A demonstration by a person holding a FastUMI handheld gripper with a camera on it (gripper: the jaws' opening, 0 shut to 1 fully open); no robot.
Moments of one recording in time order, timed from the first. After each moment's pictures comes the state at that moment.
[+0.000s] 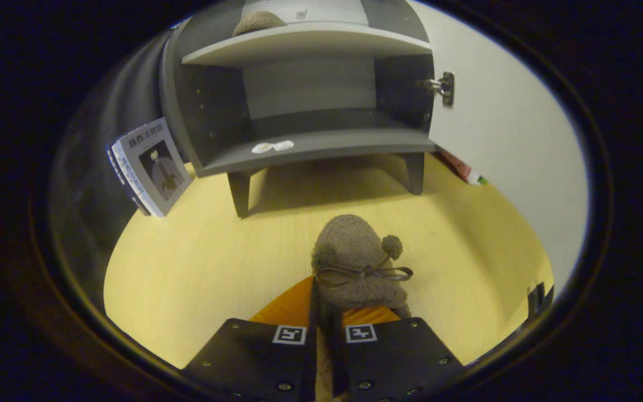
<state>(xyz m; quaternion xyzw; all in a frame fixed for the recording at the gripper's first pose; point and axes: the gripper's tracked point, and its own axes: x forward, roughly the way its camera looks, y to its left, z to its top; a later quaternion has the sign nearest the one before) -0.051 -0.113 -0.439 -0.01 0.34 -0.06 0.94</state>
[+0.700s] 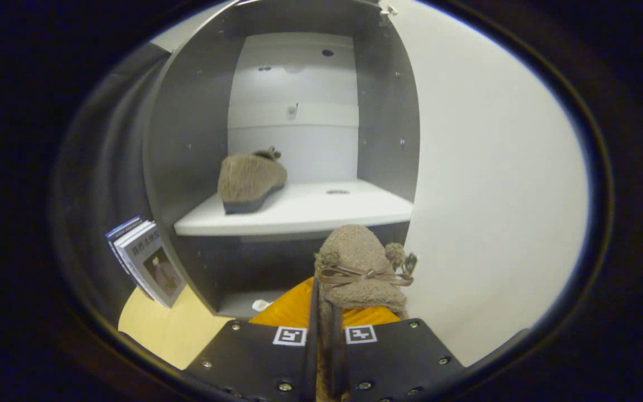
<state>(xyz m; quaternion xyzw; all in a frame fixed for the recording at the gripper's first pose) 0.041 -0.124 -0.200 -0.04 0.13 -0.09 0.99</state>
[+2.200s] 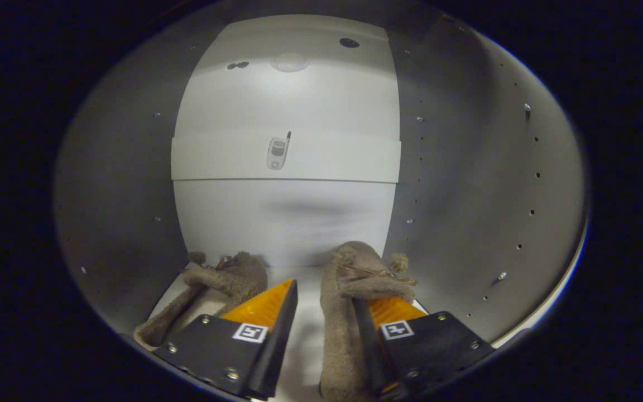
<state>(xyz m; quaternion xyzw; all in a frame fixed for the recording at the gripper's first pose) 0.265 -0.125 -0.132 -0.06 0.13 -0.08 0.99</state>
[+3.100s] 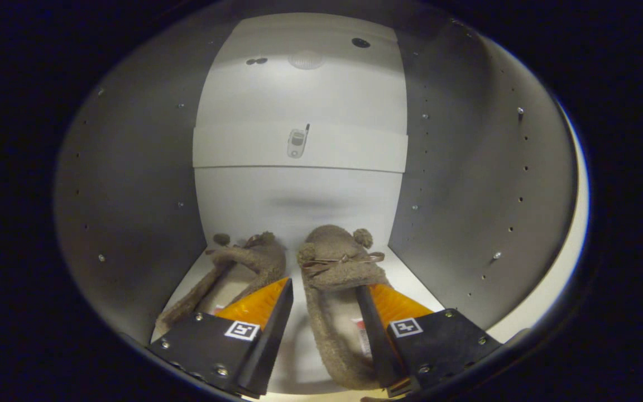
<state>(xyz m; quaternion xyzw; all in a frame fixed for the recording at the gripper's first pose) 0.233 -0.109 -0.136 -0.06 0.15 -0.07 0.99</state>
